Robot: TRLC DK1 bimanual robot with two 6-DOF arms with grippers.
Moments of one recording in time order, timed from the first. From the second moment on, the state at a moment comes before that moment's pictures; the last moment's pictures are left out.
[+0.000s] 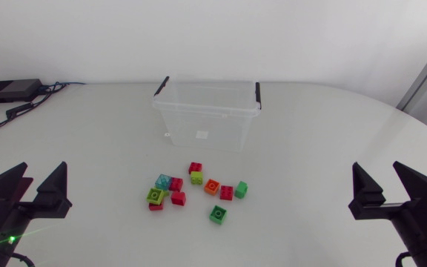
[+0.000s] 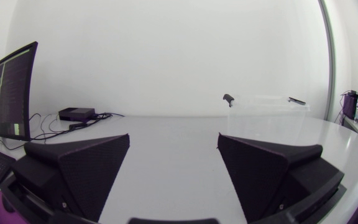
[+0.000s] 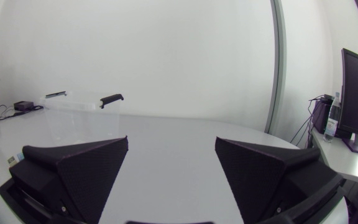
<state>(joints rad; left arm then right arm) 0.05 0.06 0.04 -0.03 0.01 0.02 -0.01 0.06 0.03 -0.03 0.01 -0.03</state>
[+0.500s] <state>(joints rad) 0.05 0.06 0.04 -0.03 0.01 0.02 -0.01 0.06 0.03 -0.03 0.01 -0.03</state>
